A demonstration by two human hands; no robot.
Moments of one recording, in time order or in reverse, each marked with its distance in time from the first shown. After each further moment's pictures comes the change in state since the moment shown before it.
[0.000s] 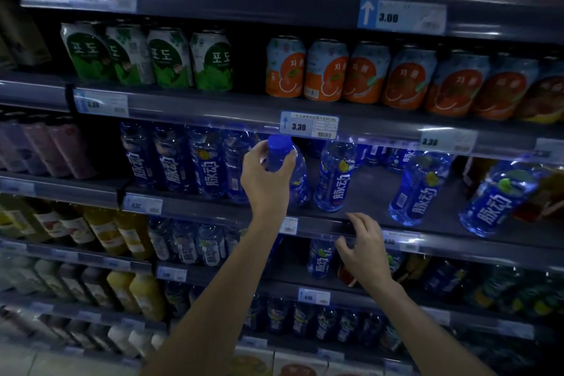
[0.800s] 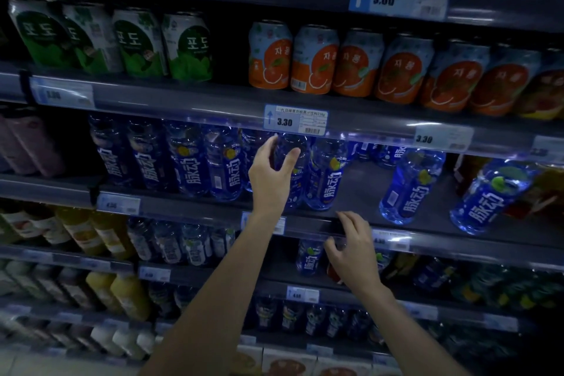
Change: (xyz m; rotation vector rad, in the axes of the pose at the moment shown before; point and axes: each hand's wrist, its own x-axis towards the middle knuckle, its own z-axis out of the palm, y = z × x) left_hand 0.013 -0.042 0.036 0.113 -0.219 0.024; right_hand -0.001 0.000 0.003 0.044 0.039 0.005
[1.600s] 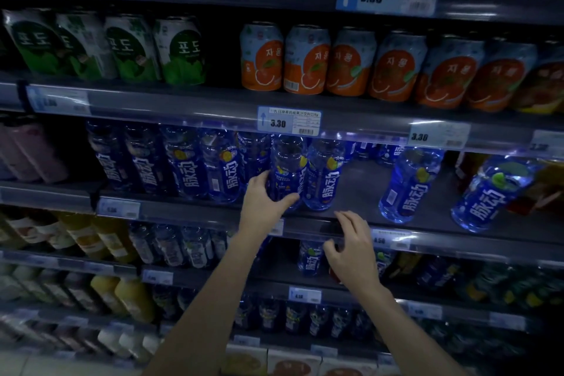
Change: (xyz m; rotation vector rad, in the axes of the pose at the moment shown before) left_hand -0.014 -0.046 -0.016 0.334 -0.246 -0.203; right_hand -0.001 0.001 0.000 0.024 -0.018 0.000
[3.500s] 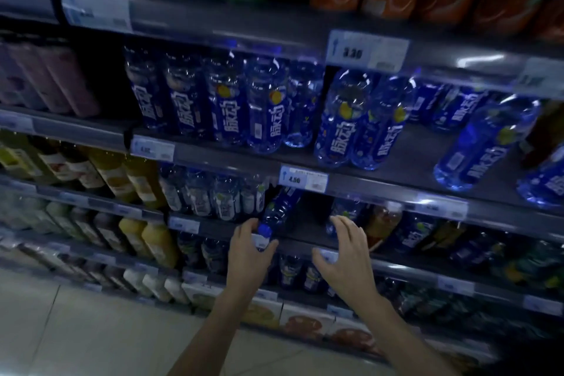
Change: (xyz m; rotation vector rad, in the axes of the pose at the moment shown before) left_hand -0.124 -0.167 -0.019 0.068 0.041 -0.236; right_hand -0.082 -0.023 0.085 -0.053 -0.217 -0.042
